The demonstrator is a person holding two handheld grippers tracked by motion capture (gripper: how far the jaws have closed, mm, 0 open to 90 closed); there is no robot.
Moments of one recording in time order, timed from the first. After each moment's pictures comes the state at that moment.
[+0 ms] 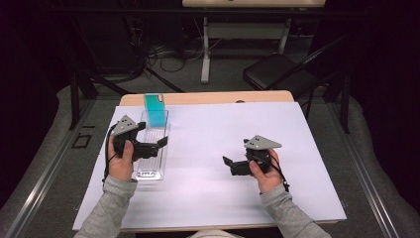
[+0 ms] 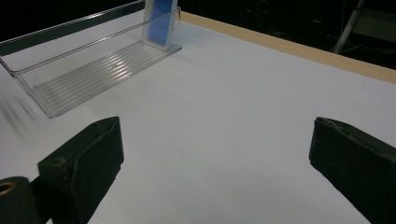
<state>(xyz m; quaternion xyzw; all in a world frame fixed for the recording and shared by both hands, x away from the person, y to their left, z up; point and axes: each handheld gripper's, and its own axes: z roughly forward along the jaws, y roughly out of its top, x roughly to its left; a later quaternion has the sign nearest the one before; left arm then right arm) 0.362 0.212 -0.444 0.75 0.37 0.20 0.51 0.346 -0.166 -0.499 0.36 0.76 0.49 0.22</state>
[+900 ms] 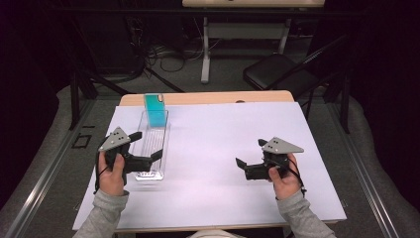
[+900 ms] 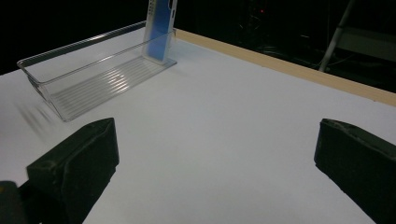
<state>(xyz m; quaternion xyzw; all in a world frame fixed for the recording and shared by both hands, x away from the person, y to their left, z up) 0.326 0.230 -0.448 0.75 0.35 0.20 0.53 0.316 -0.203 -0.472 0.36 0.75 0.51 0.24</state>
